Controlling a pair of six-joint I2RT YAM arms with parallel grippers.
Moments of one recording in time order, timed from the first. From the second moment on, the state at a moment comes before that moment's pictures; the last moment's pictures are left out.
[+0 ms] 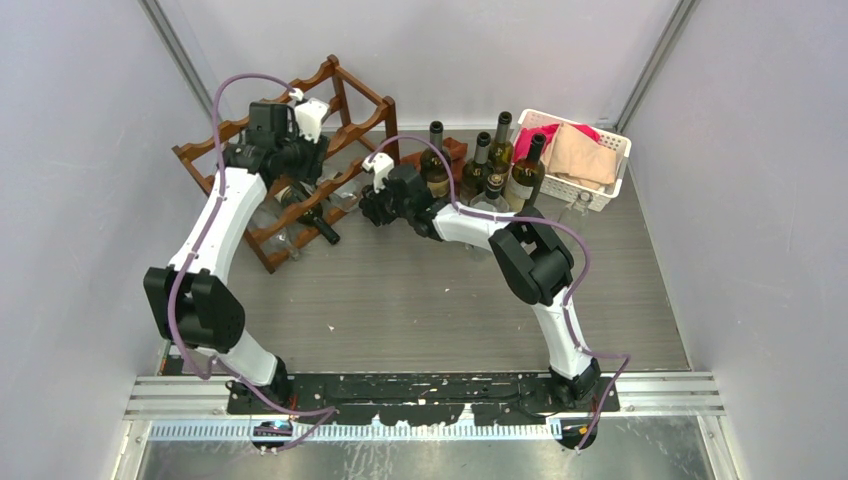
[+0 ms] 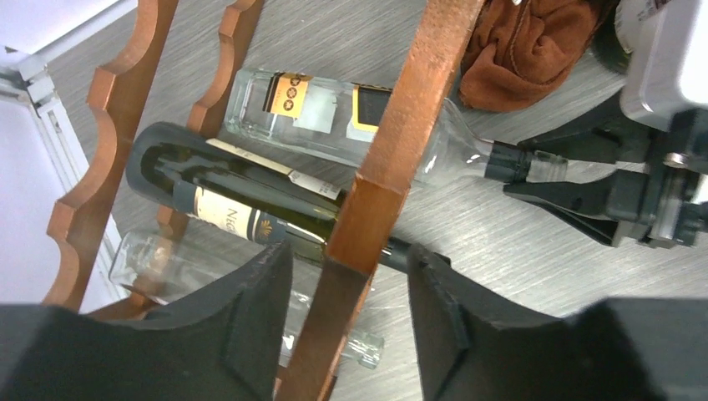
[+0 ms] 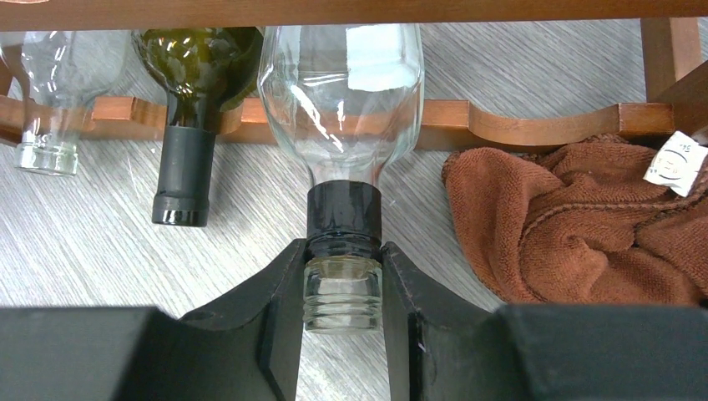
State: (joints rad) left arm -0.15 1.58 1.56 -0.67 0.11 0.30; right arm 0.73 2.17 1.54 0.19 -0.15 0.05
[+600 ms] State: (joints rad) left arm -0.12 1.65 1.63 -0.72 0.21 0.37; right arm 0.75 2.17 1.43 0.40 -0.09 0.12
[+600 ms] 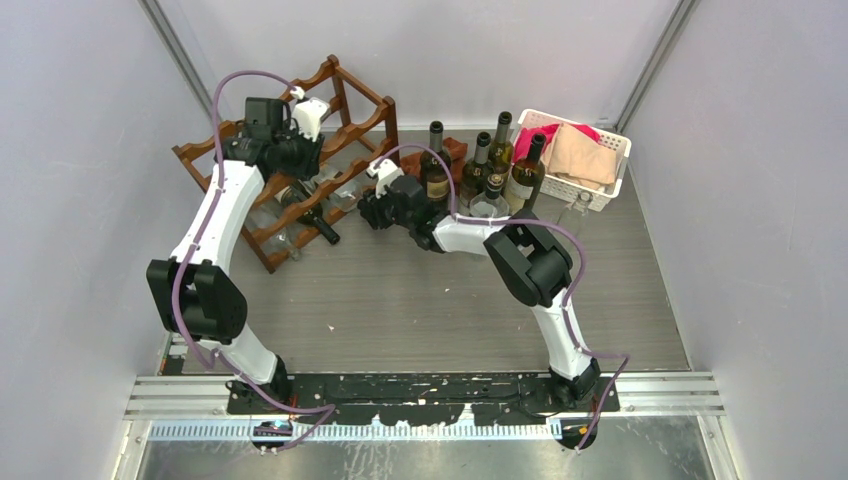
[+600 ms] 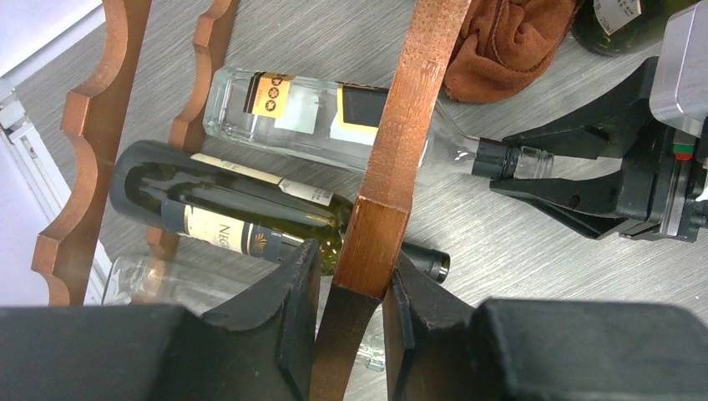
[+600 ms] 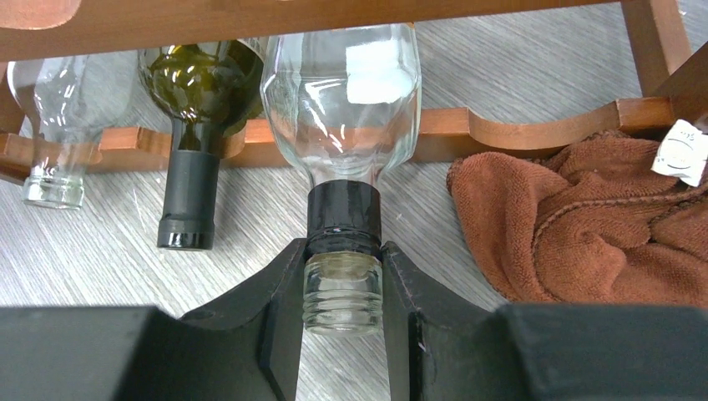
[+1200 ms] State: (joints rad) left arm -0.10 1.65 1.63 -0.73 0.26 0.37; right arm 0.76 2.17 1.38 0.46 -0.06 0.20
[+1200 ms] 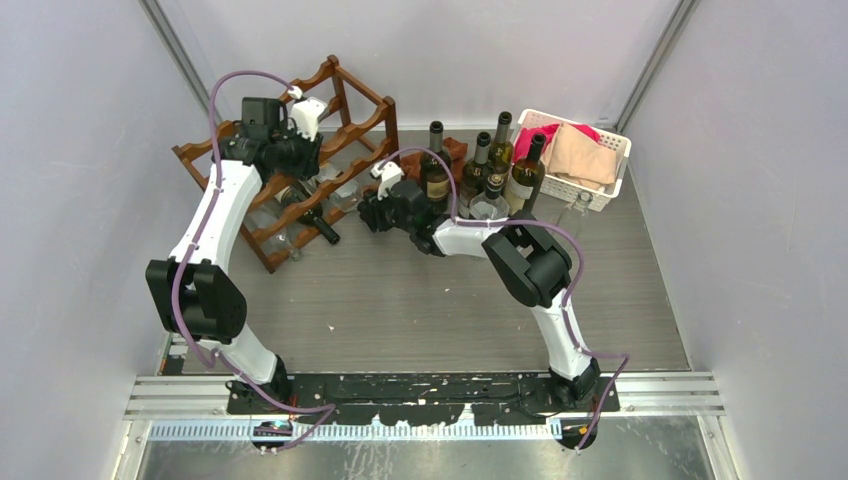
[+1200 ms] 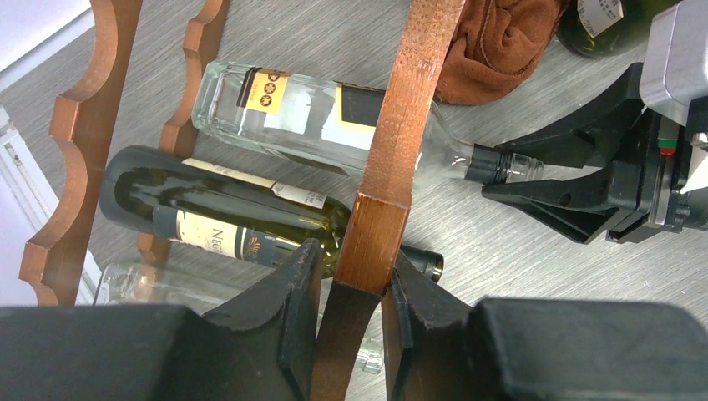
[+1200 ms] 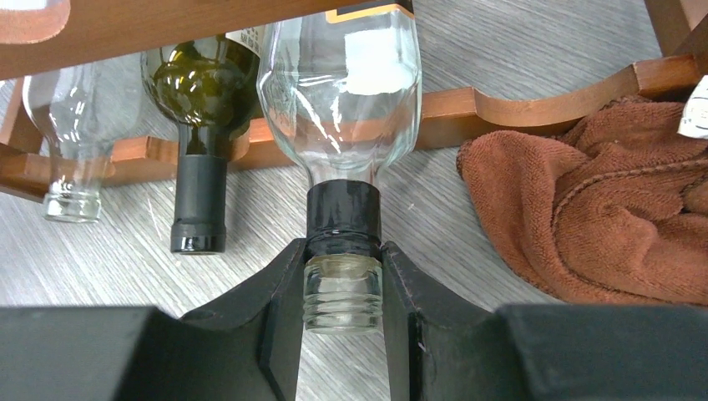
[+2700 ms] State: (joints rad) left arm -0.09 1.65 1.63 -0.73 0.31 0.36; right arm 0.77 2.31 1.51 0.50 -0.03 0.45
